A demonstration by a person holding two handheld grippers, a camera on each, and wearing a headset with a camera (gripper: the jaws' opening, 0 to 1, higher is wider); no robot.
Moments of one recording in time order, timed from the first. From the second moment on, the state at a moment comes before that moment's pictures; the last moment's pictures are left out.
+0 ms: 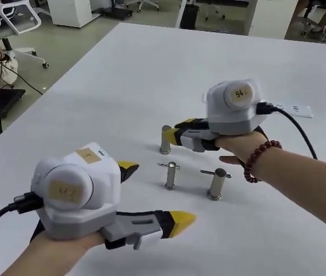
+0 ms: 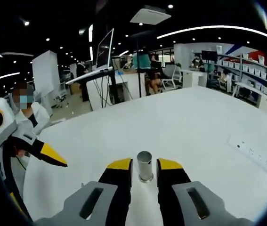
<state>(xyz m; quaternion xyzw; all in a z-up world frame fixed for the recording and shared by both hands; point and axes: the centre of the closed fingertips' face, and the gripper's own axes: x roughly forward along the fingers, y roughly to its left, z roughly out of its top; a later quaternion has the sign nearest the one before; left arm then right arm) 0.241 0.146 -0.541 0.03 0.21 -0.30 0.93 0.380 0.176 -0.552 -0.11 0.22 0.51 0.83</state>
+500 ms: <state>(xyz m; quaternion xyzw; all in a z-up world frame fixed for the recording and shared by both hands) 0.244 0.148 -0.537 0.02 0.20 -0.30 0.93 0.389 0.185 -0.561 -0.12 0.22 0.51 0.82</state>
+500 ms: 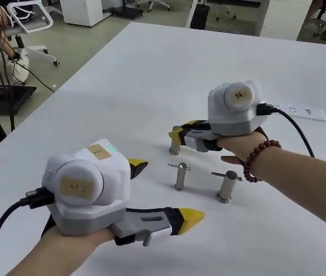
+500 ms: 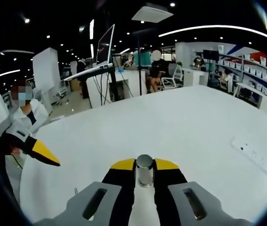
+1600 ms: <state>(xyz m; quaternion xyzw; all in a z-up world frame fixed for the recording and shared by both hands) 0.242 0.136 -0.524 0.02 0.18 -0.32 0.93 0.377 0.109 -0.542 -0.14 0.23 0.49 0.83</state>
